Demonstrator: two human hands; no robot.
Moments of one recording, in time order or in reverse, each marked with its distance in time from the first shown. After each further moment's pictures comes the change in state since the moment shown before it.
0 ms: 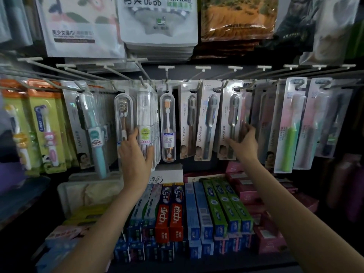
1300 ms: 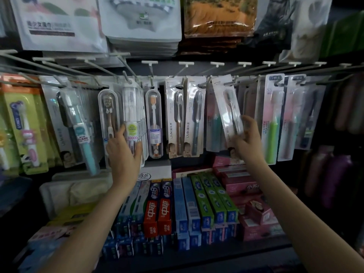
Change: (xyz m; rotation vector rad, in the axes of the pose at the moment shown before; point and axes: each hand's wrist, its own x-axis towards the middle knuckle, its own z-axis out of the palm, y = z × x) left_hand -0.001 0.001 0.007 -0.005 0.019 -0.021; right_hand -0.018 0.012 -0.045 0.085 -0.003 -0.191
